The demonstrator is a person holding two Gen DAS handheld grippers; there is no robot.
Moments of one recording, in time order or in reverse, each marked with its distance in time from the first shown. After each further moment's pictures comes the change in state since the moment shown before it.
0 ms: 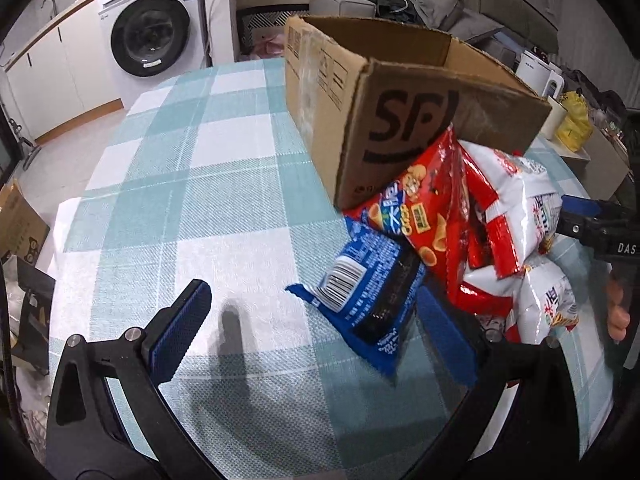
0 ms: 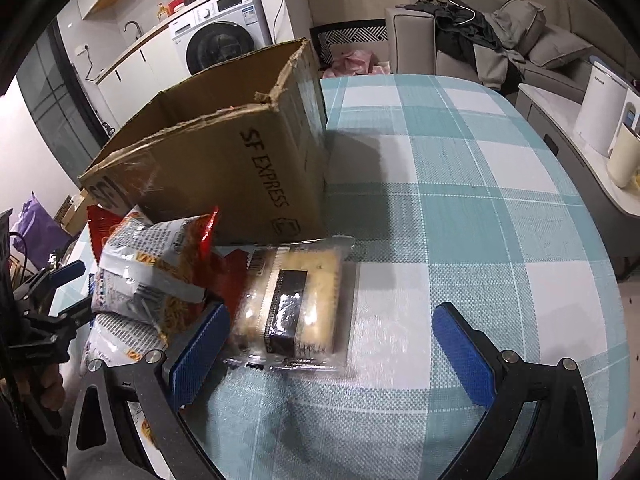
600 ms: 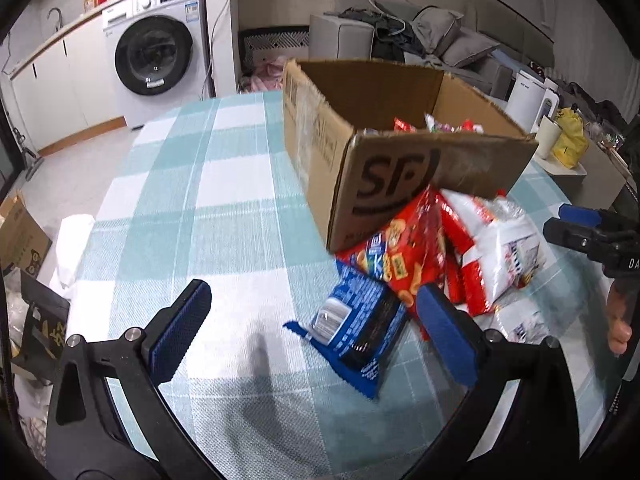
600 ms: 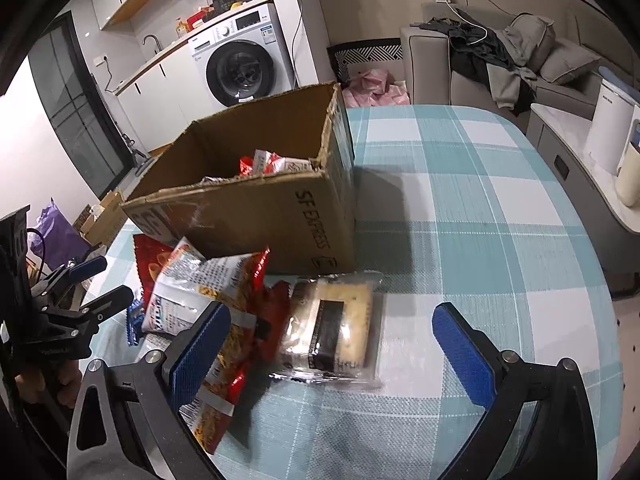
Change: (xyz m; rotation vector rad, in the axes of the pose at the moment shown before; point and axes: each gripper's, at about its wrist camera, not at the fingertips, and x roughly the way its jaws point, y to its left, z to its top) left arm -0.029 -0.007 0.019 -0.006 -0.075 0.001; right arm -0.033 0.013 0.011 -0.020 -0.073 0.047
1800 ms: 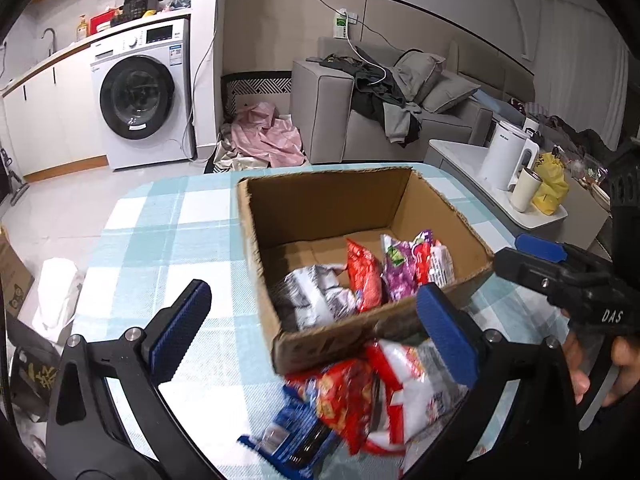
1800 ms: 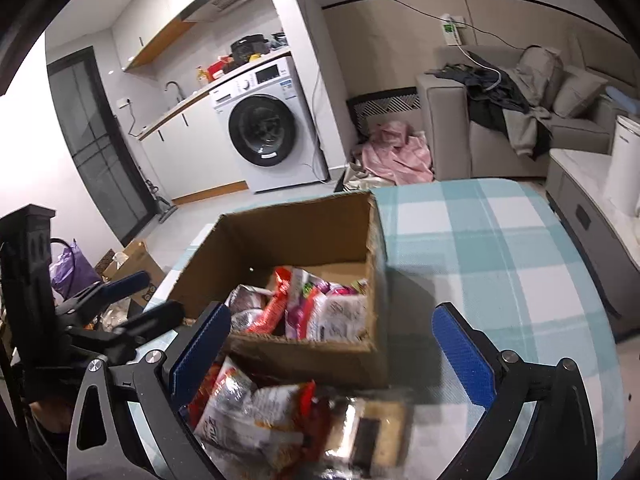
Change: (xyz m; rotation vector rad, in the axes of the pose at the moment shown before) left arm -0.023 -0.029 0.083 -0.001 -0.174 -0.068; right arm -0.021 0.011 0.067 0.021 -0.200 0.101
